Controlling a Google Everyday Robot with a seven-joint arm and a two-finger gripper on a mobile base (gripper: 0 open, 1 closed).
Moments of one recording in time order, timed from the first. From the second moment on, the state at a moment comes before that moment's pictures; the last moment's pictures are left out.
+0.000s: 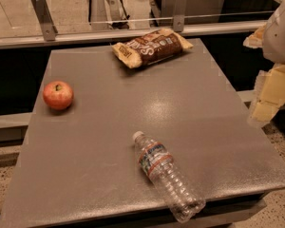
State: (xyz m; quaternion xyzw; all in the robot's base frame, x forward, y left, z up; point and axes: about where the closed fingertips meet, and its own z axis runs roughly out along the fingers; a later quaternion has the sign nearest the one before) arm 0.438 -0.217 0.976 -0.60 0.78 -0.03 0.16
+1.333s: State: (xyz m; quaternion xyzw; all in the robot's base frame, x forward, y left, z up) arm 0.406 -0.119 0.938 -0.55 0.81 0.09 0.18
